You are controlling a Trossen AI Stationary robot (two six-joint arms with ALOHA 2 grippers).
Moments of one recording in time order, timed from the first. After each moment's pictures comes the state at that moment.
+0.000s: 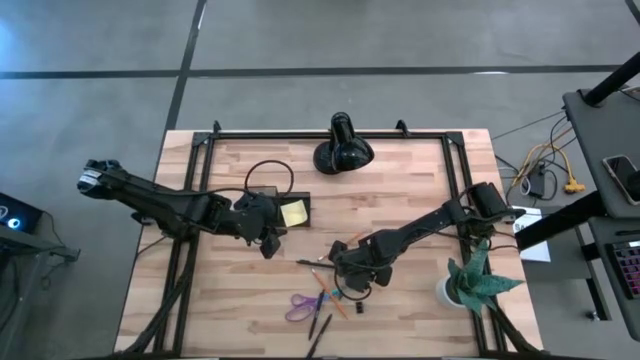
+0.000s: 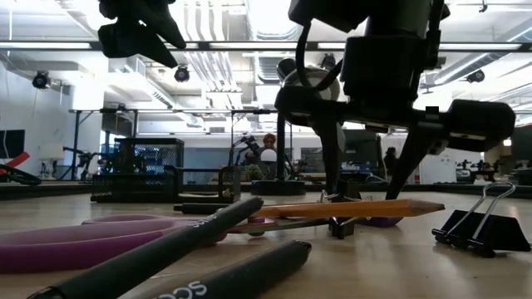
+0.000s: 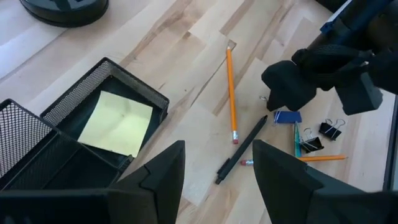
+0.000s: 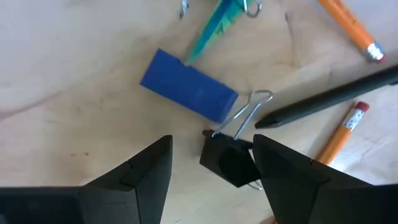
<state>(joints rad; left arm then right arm) -0.30 1.18 1.01 -0.66 -0.38 -0.83 0.32 1.95 1.24 -0.59 0.03 -0.82</state>
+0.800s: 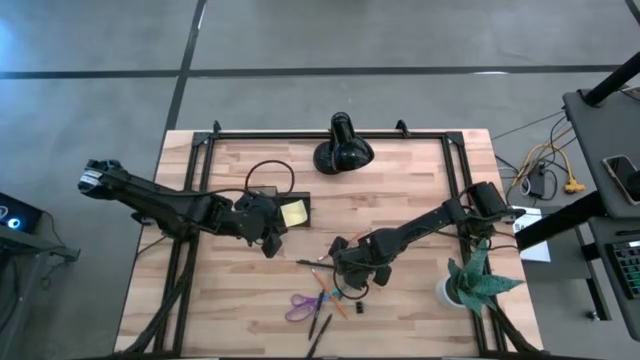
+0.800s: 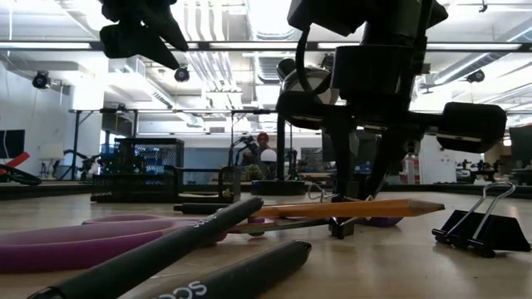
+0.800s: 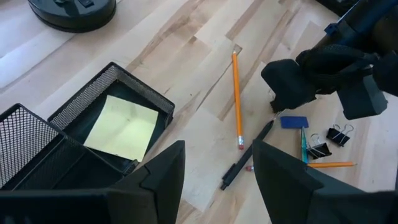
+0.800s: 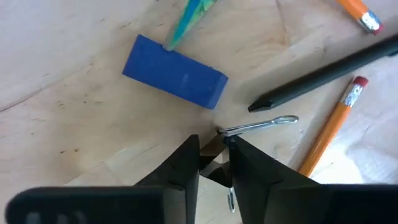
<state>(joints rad) -0.29 1.19 1.01 -0.65 -0.41 -0.83 0.30 1.95 1.24 -0.60 0.05 -0.73</state>
